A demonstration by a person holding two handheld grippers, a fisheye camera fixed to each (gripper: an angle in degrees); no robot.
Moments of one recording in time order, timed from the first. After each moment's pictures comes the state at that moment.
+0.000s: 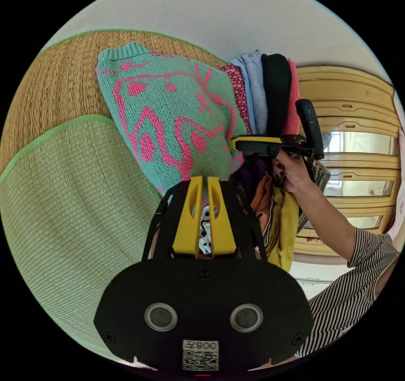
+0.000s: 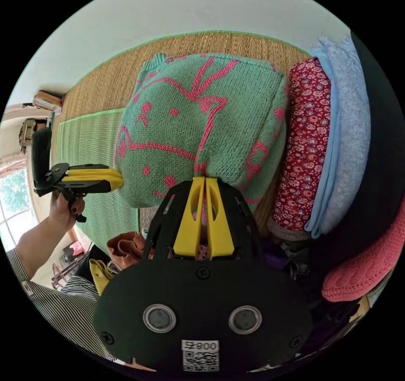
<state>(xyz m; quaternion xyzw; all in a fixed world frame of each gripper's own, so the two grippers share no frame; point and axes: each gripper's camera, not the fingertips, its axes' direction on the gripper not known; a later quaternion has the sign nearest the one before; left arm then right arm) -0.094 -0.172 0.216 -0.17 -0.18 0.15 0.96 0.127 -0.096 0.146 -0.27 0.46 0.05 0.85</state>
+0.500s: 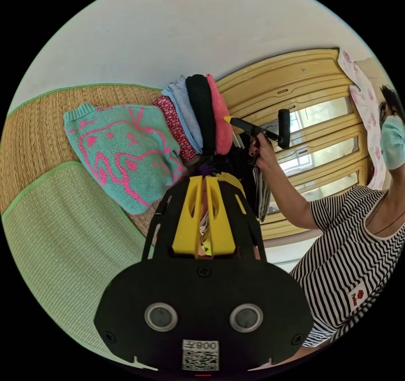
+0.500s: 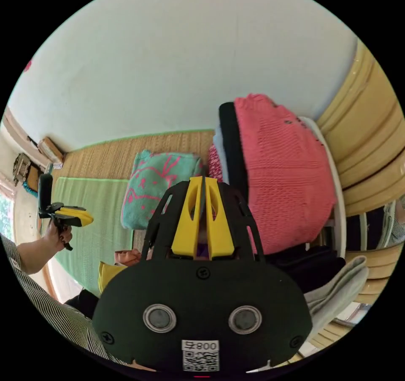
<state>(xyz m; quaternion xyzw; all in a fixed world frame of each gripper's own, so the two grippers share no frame) -0.028 -0.140 0.239 -0.14 -0.07 0.29 0.95 -0.036 -0.093 -0.045 0.04 0.55 -0.03 0.83</state>
